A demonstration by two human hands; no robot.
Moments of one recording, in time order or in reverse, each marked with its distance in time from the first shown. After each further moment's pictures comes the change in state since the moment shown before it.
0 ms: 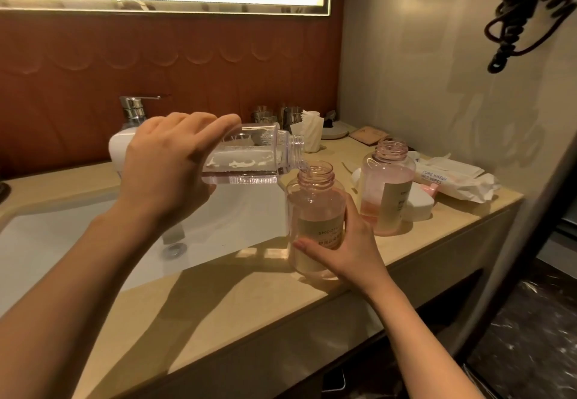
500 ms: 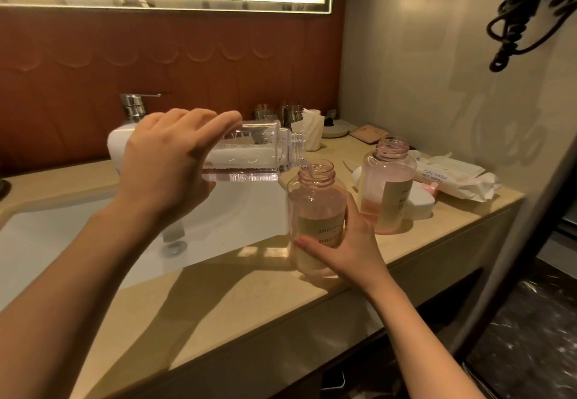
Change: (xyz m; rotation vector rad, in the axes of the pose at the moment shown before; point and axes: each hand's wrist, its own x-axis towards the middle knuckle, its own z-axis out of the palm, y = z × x) left_hand 0.001 0.001 -0.003 0.012 0.000 0.018; right_hand 0.001 -0.004 -0.001 0.007 -0.008 0.021
